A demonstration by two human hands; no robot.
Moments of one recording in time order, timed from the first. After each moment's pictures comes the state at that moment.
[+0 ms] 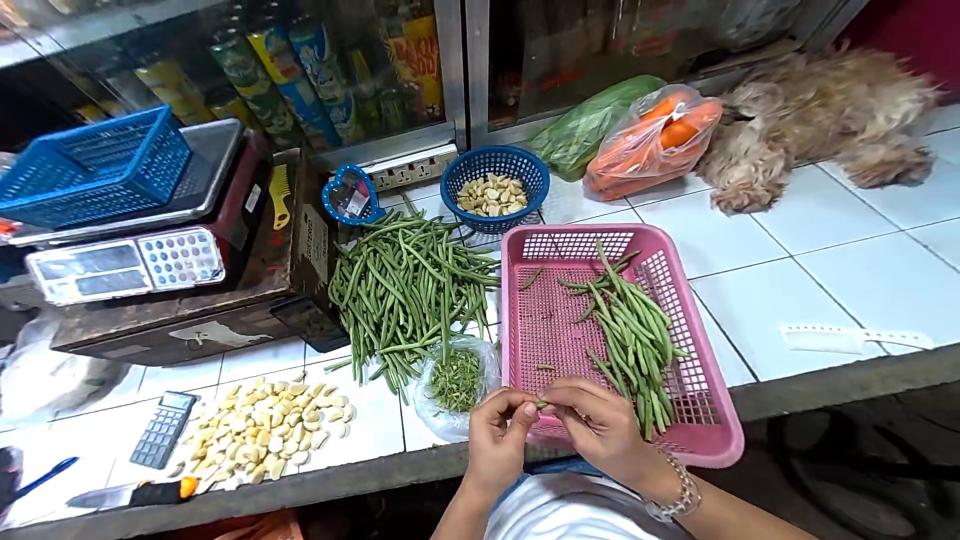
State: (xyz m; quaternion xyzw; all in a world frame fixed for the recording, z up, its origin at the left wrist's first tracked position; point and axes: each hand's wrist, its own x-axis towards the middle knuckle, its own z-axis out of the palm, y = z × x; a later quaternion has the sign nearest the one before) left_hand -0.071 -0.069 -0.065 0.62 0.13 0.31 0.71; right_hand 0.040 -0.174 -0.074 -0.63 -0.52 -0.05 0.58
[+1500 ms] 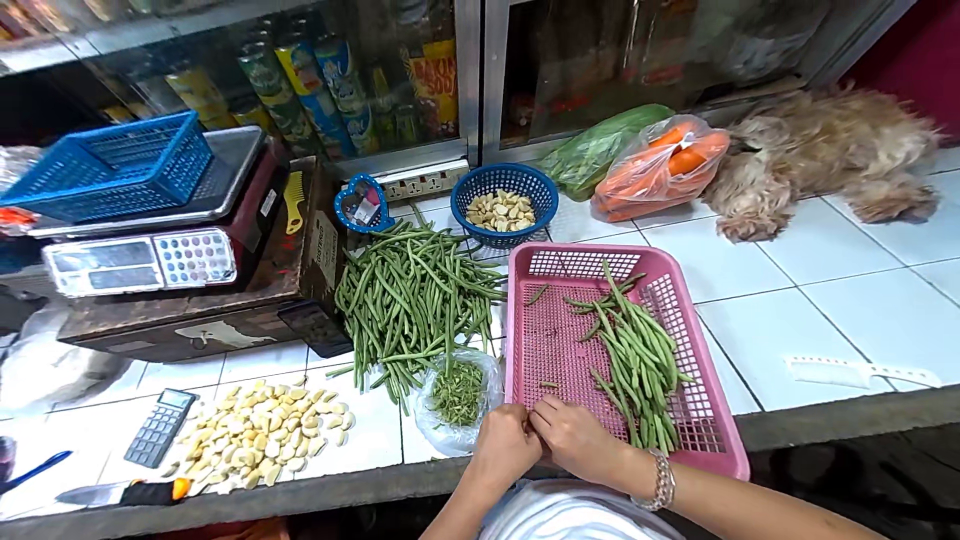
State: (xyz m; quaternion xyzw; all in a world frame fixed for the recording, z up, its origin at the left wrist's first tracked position) left_hand -0.051 -0.056 -0.068 0.88 0.22 -0.01 0.42; right_hand 0.052 -0.164 -0.097 -0.70 -0.68 -0.12 0.21
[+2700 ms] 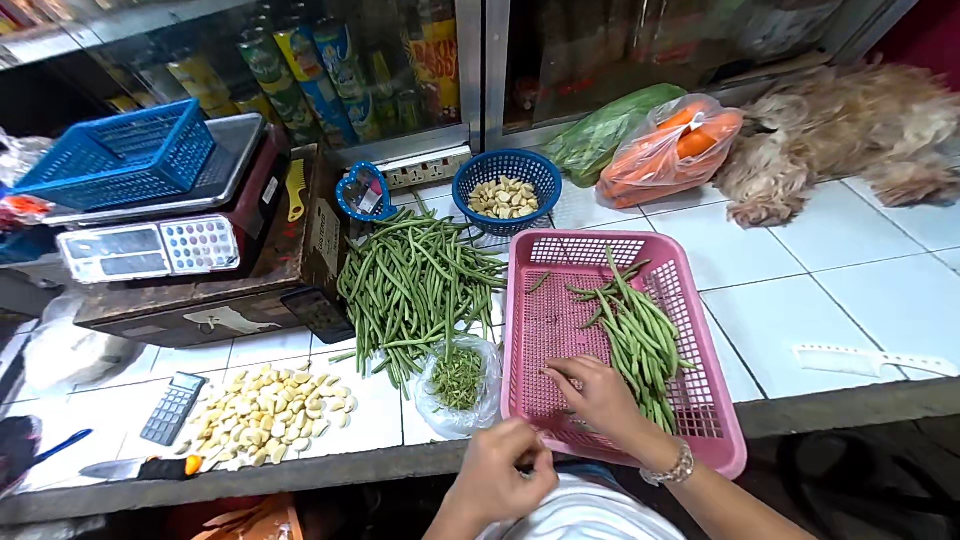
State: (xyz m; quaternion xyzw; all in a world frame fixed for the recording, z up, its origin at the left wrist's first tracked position) left_hand -0.091 -0.068 -0.066 0.84 0.00 0.31 0.44; right_hand 0.076 -0.175 -0.093 -0.79 -0.47 0.00 0.38
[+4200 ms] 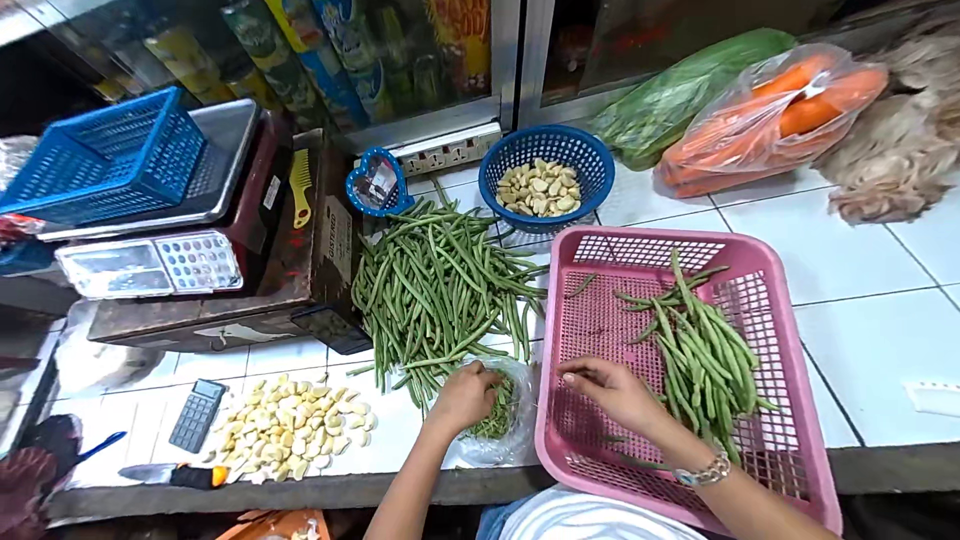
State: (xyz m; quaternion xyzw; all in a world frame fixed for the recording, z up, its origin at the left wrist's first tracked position) left_hand -0.024 0.073 -0.084 0.88 0.19 -0.25 0.36; right_hand 0.121 -0.119 -0.086 -0.75 -0.29 0.40 0.45
